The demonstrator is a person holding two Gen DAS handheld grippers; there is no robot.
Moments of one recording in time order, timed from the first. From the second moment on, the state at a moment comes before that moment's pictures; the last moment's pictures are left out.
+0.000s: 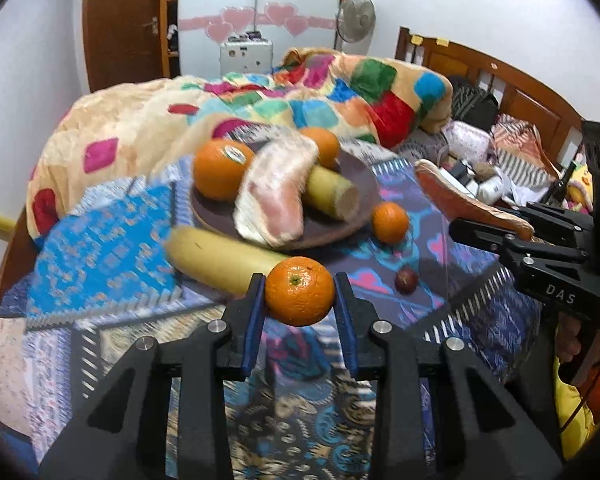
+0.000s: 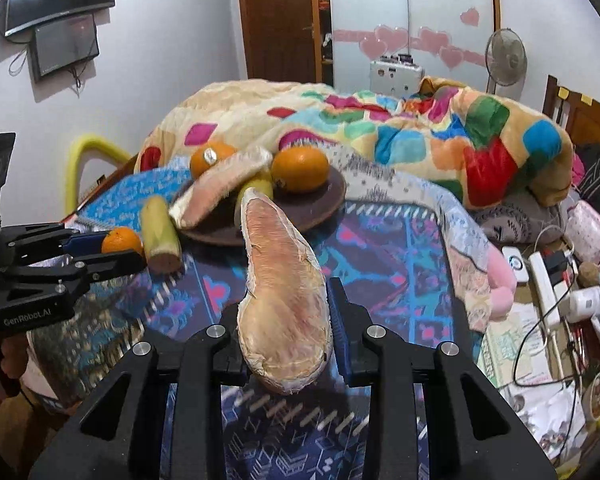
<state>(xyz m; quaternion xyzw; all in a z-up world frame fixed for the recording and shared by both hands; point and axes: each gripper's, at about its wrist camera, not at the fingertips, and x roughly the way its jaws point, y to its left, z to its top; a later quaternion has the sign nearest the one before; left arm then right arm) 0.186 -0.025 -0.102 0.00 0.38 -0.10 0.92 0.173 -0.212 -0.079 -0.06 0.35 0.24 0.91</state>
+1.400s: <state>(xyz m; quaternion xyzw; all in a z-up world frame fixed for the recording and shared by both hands) 0.290 0.012 -0.121 0.01 0.39 -0.06 0.92 0.277 -0.152 -0.087 -0.10 0.36 0.23 0.90</state>
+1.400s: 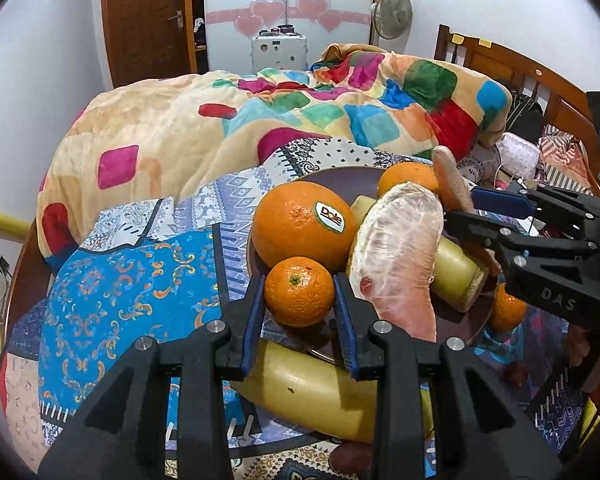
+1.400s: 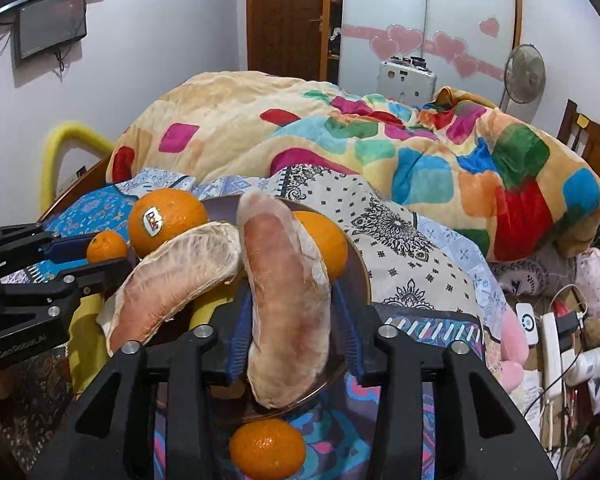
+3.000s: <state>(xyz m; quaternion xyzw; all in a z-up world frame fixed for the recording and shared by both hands) 0.203 -0.002 -0.141 0.03 0.42 -0.08 0.90 0.176 -0.148 -0.084 -0.12 0.33 0.28 0.89</state>
